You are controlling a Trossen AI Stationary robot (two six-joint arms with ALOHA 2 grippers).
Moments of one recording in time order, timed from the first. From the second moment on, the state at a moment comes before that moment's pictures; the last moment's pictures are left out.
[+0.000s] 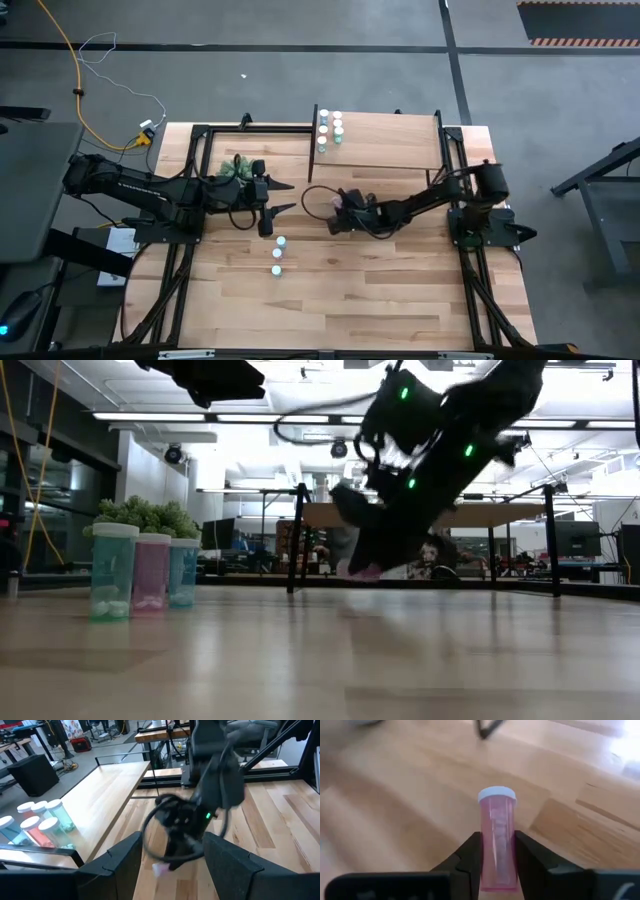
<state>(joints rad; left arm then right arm) -0.02 1.04 0.70 0.05 -0.35 0.08 0.11 1.84 0.92 0.02 0.57 0.92</state>
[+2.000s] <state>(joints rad) 0.23 1.46 0.70 0.77 0.29 -0.17 0.09 1.51 0.58 1.06 0.11 0.02</state>
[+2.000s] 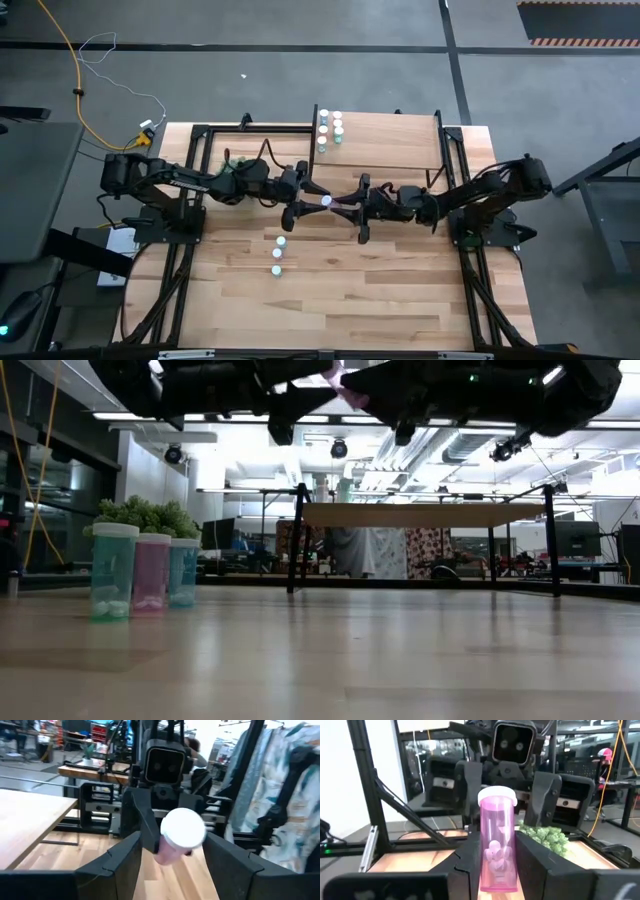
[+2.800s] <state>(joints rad) 0.12 1.52 0.70 0.94 0.08 -0.14 0.10 1.51 0.58 1.12 0.10 0.03</state>
